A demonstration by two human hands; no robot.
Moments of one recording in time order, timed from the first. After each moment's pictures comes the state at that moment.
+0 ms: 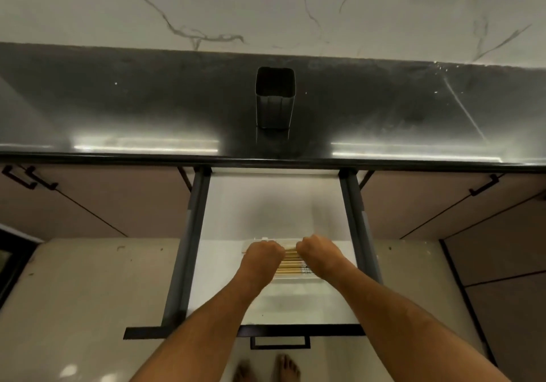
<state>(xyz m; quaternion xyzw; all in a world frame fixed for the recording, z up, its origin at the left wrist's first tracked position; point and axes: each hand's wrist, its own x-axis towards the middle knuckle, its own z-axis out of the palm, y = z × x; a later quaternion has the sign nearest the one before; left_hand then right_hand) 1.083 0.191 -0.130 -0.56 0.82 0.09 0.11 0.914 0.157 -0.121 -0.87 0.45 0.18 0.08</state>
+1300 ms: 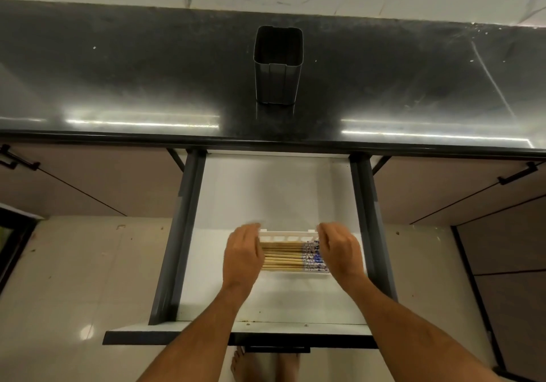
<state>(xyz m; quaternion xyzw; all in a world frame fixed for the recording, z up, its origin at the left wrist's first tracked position) 1.101 0.197 -0.202 -0.69 0.63 0.11 -0.32 0.869 0.154 -0.204 -0.76 0.59 -0.25 0.10</state>
